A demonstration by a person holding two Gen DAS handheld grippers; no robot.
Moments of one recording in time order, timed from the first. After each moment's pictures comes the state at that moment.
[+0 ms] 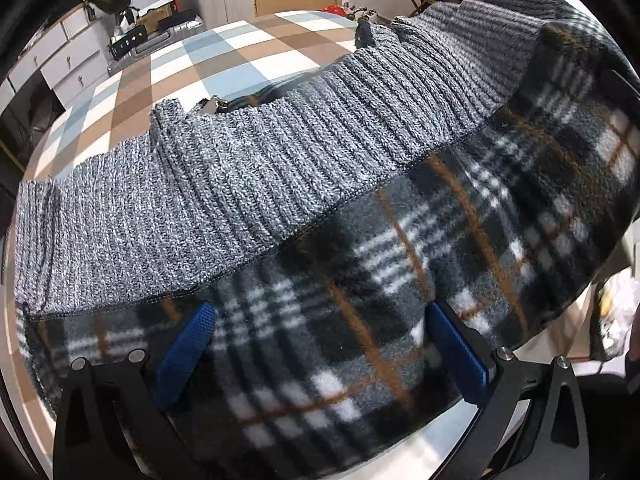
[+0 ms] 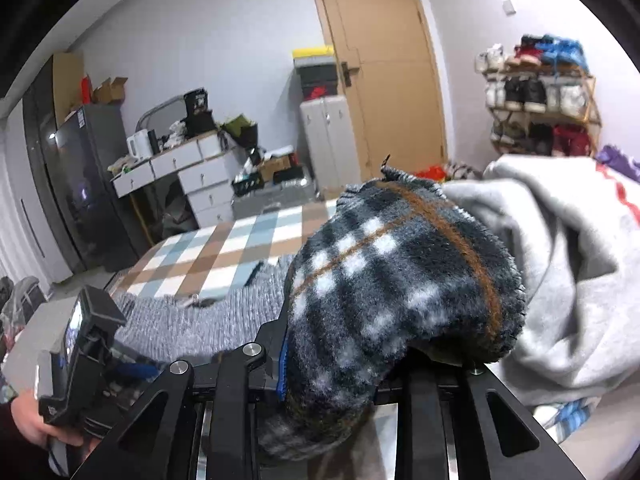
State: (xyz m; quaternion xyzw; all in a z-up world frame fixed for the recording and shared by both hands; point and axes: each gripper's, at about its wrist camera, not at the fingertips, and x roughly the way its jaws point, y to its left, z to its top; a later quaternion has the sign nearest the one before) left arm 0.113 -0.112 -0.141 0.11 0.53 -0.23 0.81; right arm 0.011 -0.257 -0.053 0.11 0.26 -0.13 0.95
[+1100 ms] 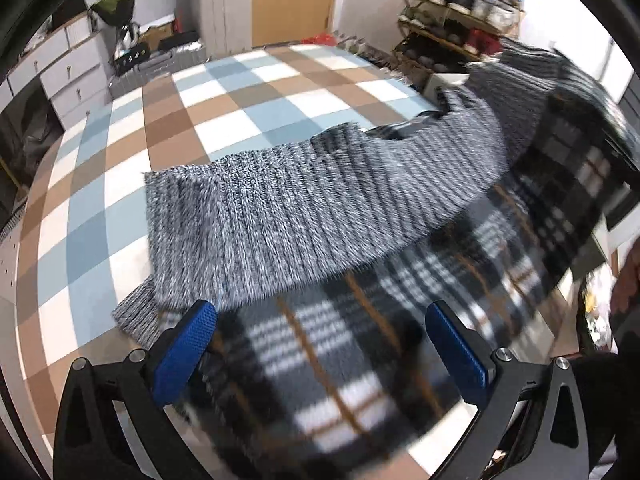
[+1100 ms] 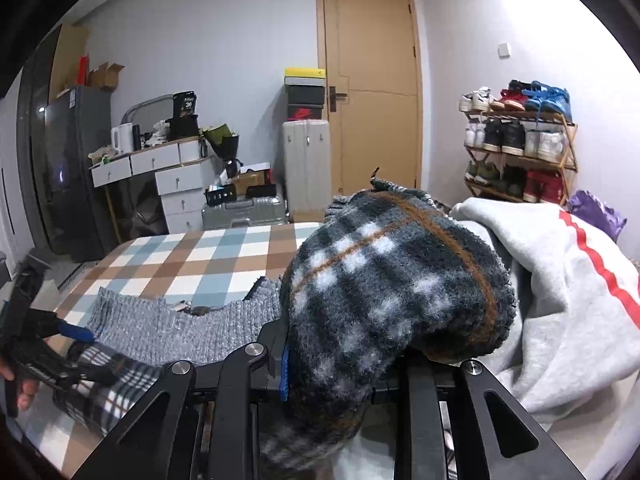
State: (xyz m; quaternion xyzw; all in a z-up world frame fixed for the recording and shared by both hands) left arm 0.113 -0.045 -0.111 0.10 0.48 -0.28 0.83; right arm 0.008 -0.256 -0.045 0.04 0.24 -0.18 0.95
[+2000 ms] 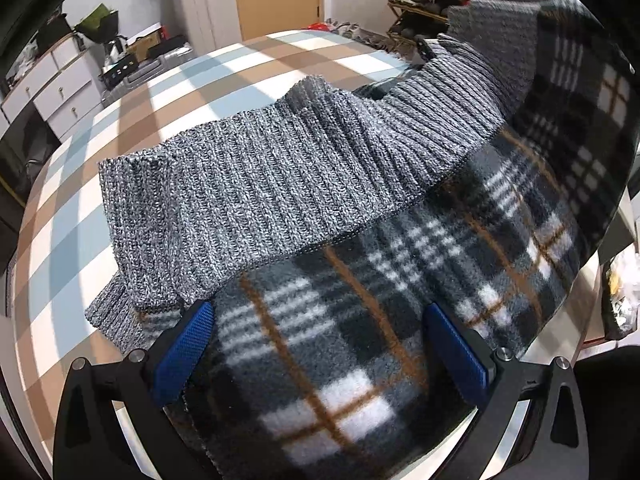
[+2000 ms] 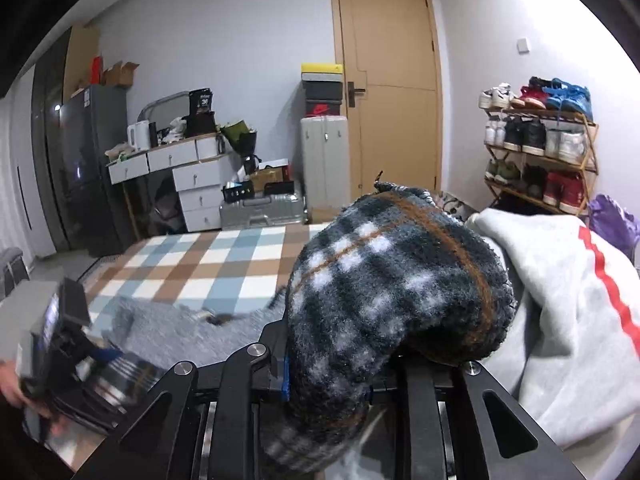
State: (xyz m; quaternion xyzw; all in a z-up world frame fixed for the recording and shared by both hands) left arm 0.114 -0.094 -0.142 0.14 0.48 -0.25 0.82; right arm 0.020 -0.285 -0.023 0.04 0.26 -0.13 0.96
